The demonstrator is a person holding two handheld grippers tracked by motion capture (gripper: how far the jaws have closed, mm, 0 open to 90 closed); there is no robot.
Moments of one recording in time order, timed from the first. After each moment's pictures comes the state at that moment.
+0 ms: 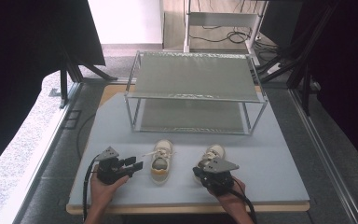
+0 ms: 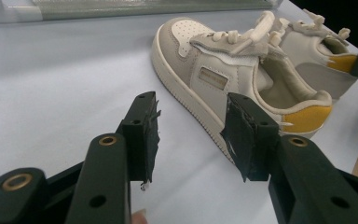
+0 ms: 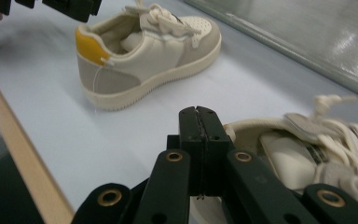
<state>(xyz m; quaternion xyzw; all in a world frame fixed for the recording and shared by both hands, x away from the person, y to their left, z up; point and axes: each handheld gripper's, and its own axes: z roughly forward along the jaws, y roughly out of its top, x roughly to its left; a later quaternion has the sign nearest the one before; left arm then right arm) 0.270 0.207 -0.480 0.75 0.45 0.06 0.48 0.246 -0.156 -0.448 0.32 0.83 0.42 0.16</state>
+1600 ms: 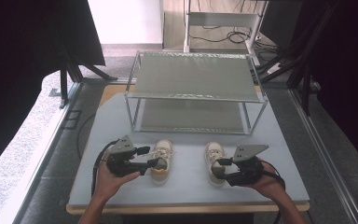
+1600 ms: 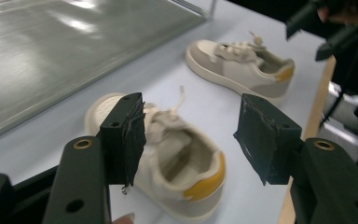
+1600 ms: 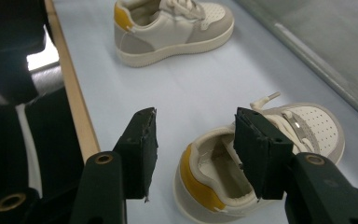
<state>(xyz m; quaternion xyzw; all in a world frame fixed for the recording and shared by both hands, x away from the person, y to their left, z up) 0.276 0.153 -0.404 0.82 0.30 0.08 0.47 0.280 -0.229 -0.404 0.20 0.89 0.41 0.07</state>
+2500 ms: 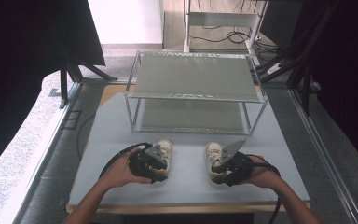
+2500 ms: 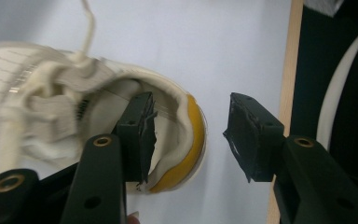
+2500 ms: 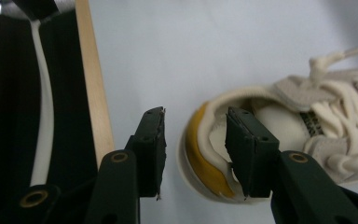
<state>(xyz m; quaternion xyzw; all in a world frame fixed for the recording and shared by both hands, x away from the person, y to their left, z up) 0.304 0.106 -0.434 0.95 0.14 -0.02 0.28 0.305 -0.213 -0.429 0.12 0.95 0.28 -0.01</state>
